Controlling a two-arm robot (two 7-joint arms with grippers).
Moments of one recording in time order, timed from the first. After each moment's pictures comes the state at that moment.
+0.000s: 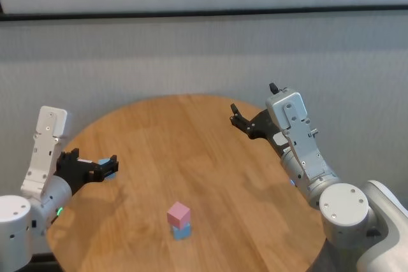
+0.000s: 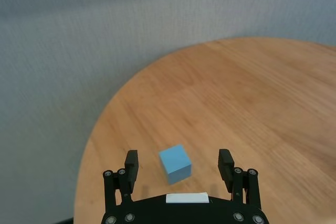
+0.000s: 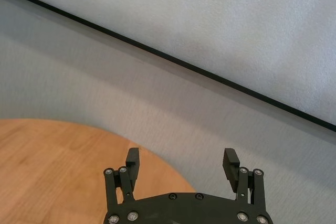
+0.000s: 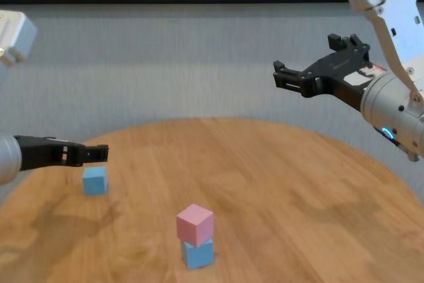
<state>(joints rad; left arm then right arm) -0.33 0.35 0.32 -1.31 -0.35 0.27 -0.08 0.42 0.20 -0.42 -1.24 -0.07 -0.09 -0.01</state>
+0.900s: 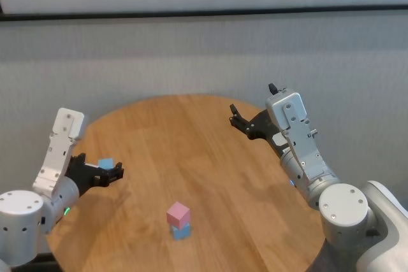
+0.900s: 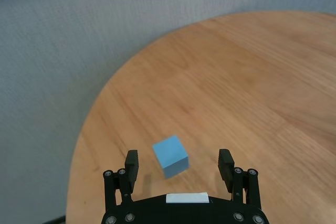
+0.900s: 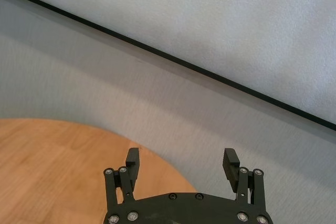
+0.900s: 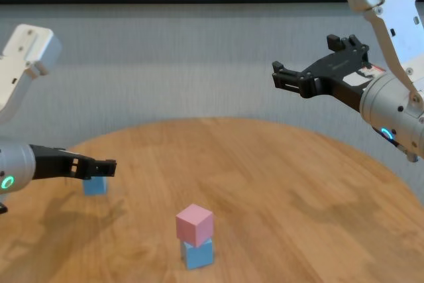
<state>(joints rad) -0.38 0.33 0.34 -1.24 -0.27 0.32 -0.09 0.42 0.19 -0.42 -1.24 -0.07 -0.09 -0.01</state>
